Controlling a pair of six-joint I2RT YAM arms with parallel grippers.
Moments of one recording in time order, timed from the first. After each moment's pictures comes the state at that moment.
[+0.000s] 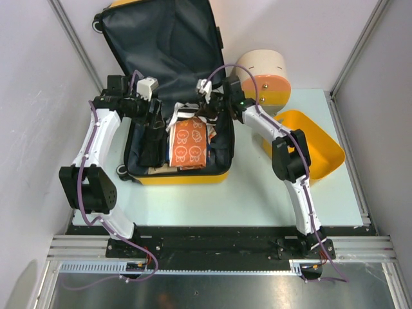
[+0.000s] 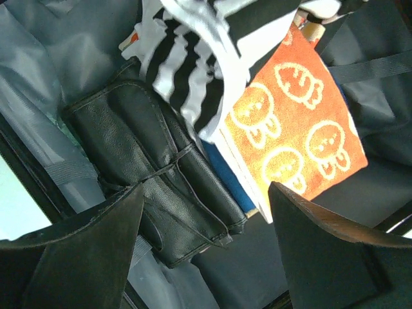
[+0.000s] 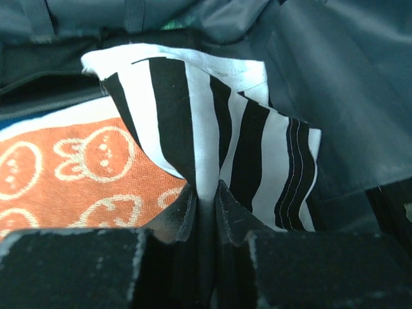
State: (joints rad) left arm -0.02 1.67 1.65 -0.85 0.47 0.32; right arm 0.51 2.34 2.07 -0.20 -0.74 -0.51
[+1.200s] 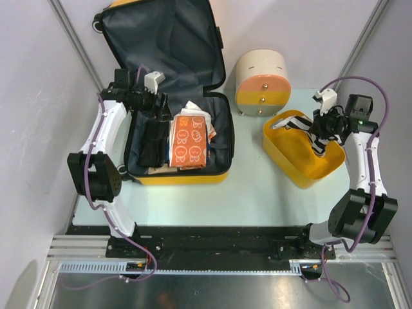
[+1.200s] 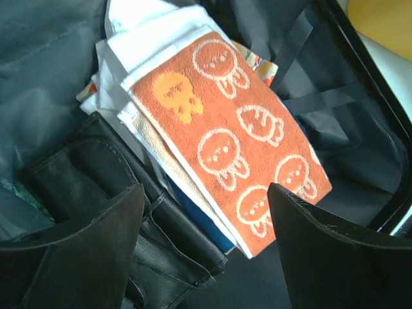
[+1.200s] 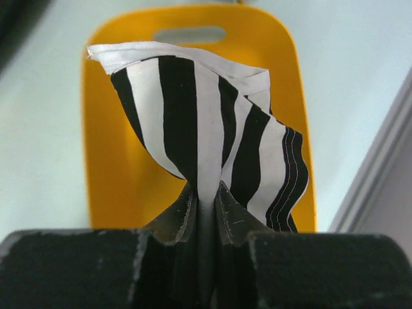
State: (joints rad) left arm -0.04 1.82 1.79 -0.84 0.64 0.29; right arm -0.26 1.40 1.35 -0.72 -0.58 -0.59
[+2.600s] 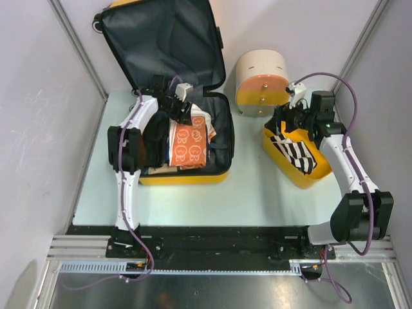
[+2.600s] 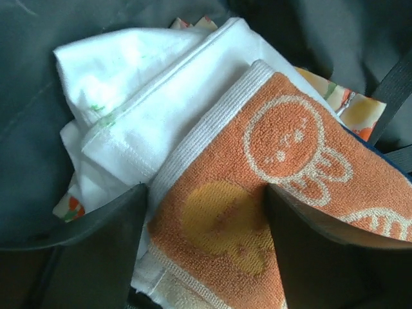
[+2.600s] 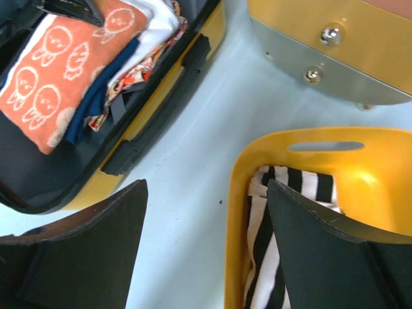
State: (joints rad) left arm -0.16 2.34 2.13 -0.79 0.59 0.43; right arm 0.04 1.39 1.23 -0.36 -0.58 -0.16
